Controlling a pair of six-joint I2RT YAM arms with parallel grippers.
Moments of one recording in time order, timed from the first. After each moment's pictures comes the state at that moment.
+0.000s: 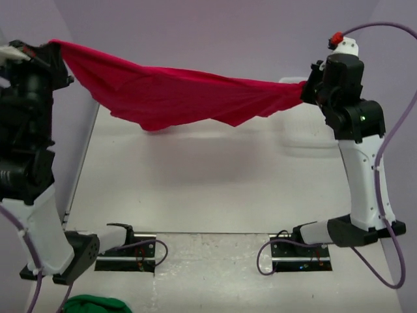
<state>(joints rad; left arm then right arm) -0.12 1.30 2.28 -0.78 -0.26 -0.22 0.24 1.45 2.03 -1.01 0.32 0.30</state>
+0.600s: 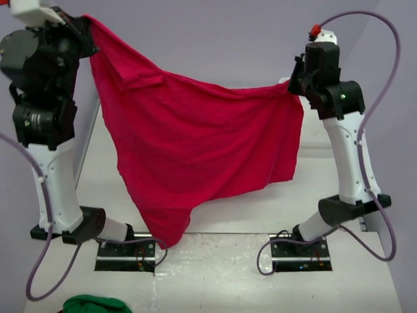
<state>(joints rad) -0.12 1.41 2.36 -0.66 -0.13 -0.22 0.29 1.52 2.13 -1.06 0.35 0.31</state>
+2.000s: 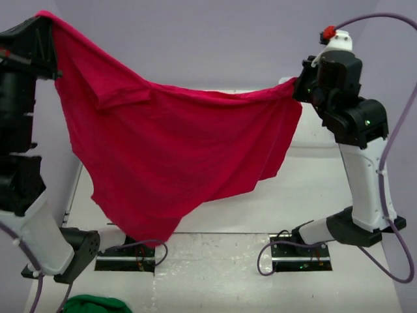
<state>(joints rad) -0.12 1.24 2.44 -0.62 0.00 -0.24 0.42 1.42 2.20 -1.10 0.40 0.31</state>
